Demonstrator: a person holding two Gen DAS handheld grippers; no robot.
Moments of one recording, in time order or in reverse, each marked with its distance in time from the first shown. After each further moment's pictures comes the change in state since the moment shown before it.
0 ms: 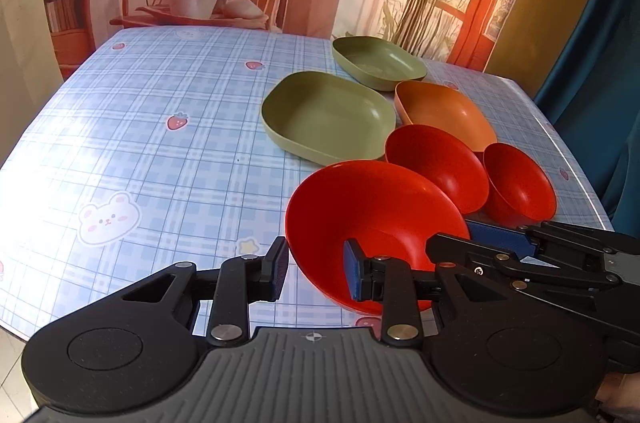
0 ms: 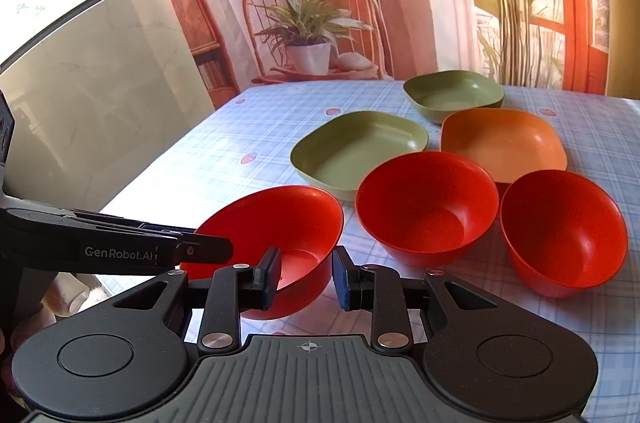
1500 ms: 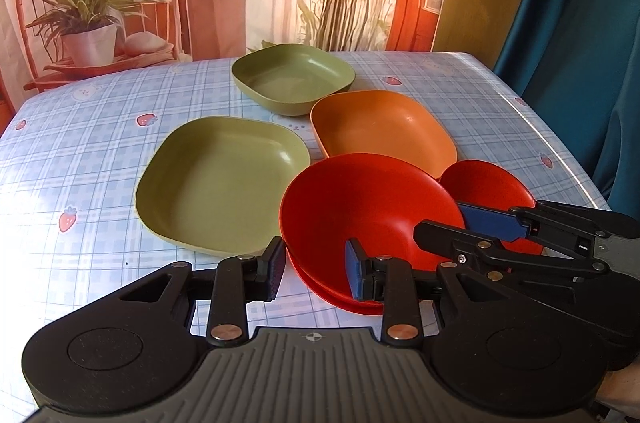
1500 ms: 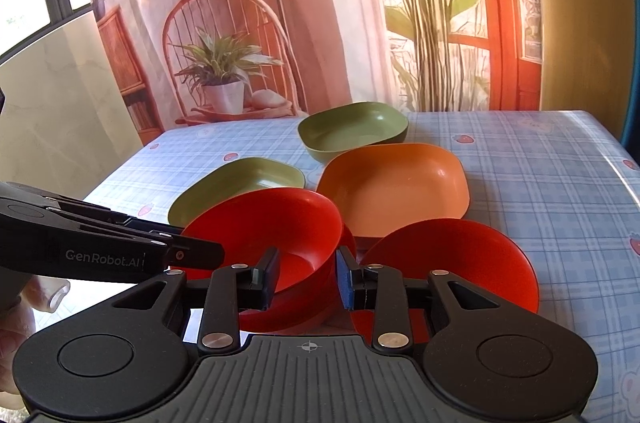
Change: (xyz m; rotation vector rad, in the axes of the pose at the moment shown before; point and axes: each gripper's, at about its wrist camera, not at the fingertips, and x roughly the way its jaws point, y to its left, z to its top) left arm 0.080 -0.067 0.058 0.212 0.027 -0.078; right arm 0.017 -0.091 0.021 0.052 -0.090 -0.172
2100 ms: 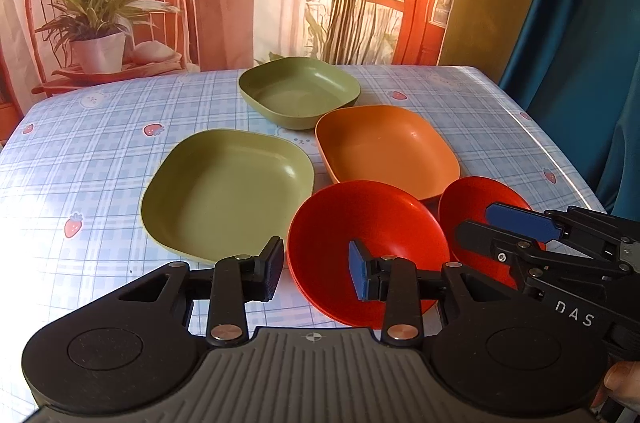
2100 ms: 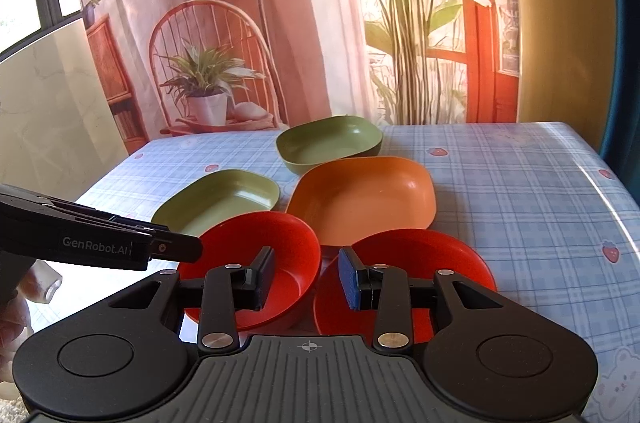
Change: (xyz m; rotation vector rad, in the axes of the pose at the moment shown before) left arm -0.005 -0.003 0.004 -0.017 -0.037 0.018; right arm -0.023 -0.018 0.001 0.008 -0.048 -0.064
